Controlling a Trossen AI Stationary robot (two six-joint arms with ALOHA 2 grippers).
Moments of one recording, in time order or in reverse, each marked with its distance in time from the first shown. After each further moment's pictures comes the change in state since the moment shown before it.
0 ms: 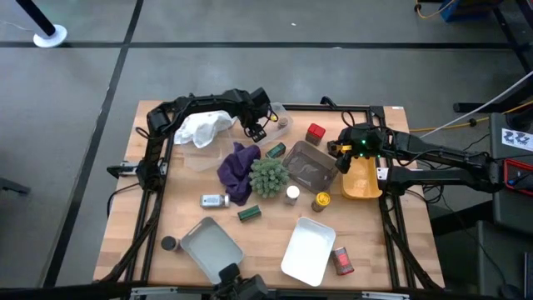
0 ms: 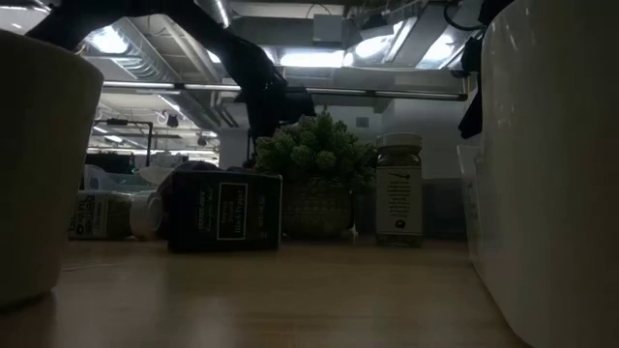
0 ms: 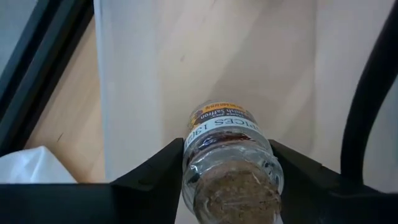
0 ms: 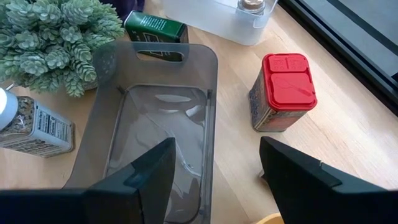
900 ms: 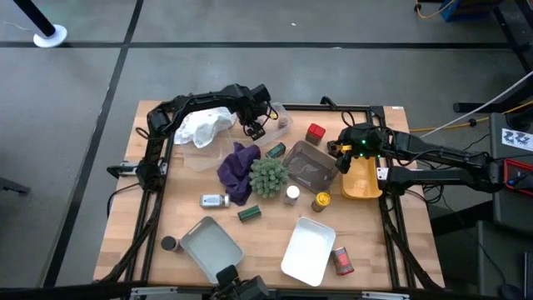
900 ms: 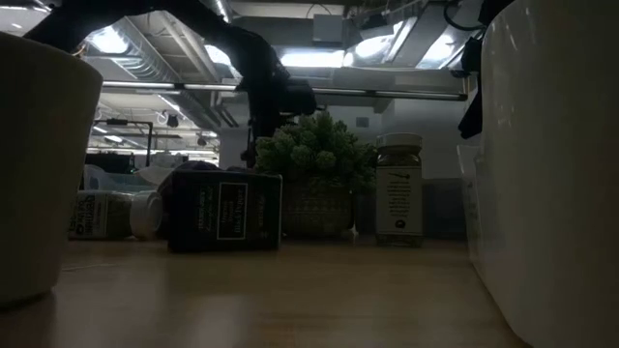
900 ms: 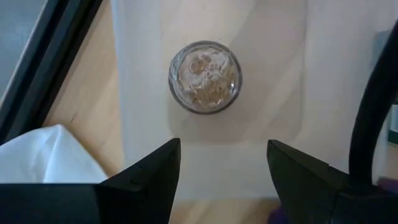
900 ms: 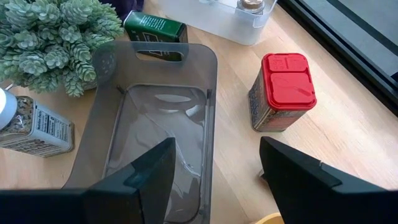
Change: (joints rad) left arm -0.002 0.002 0.102 -0.169 0.000 -0.001; right arm 0.000 0.000 0.000 -0.001 0.000 0.000
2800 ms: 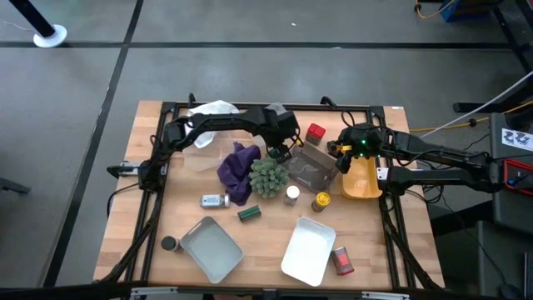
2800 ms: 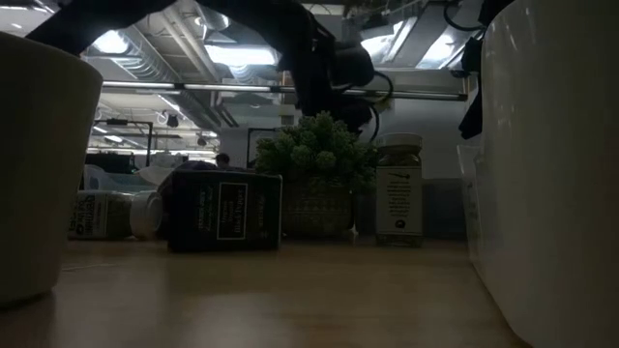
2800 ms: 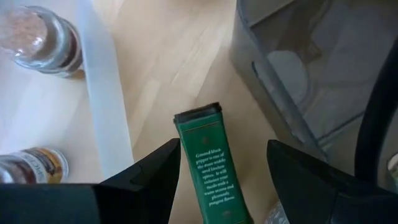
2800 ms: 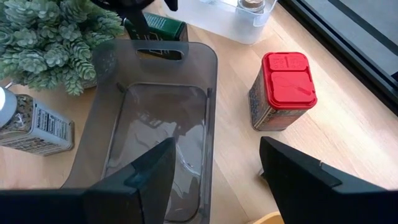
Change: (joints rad) left arm -0.275 0.134 0.225 0.055 -0.004 -0.161; right arm 0.000 0.000 0.000 -0.004 0.000 -0.003
